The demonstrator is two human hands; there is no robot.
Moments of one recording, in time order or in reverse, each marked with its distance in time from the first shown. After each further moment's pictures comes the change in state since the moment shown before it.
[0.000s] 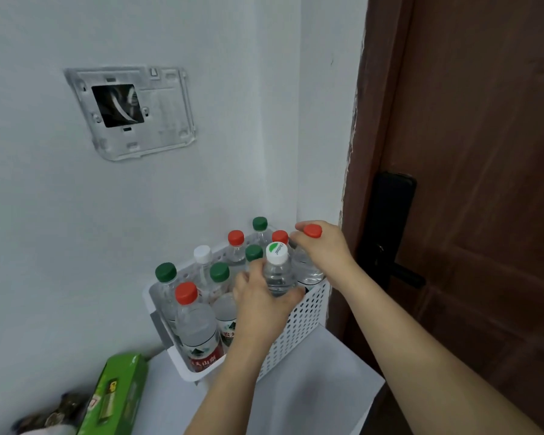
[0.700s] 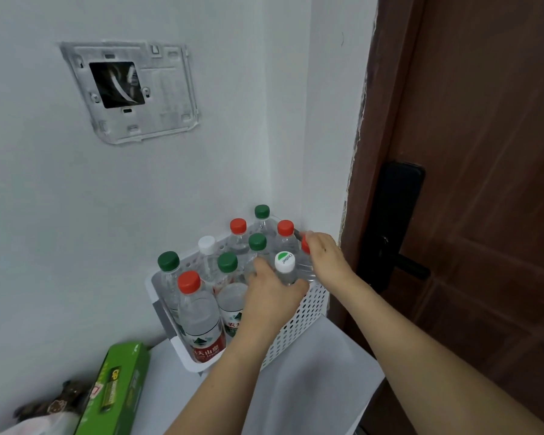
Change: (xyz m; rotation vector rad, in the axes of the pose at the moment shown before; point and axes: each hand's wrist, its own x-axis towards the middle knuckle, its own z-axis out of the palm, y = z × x) left_hand 0.003 0.005 0.002 0.053 -0.135 -0.109; right_hand -0.011 0.044 0.011 -0.234 -0.127 0.030
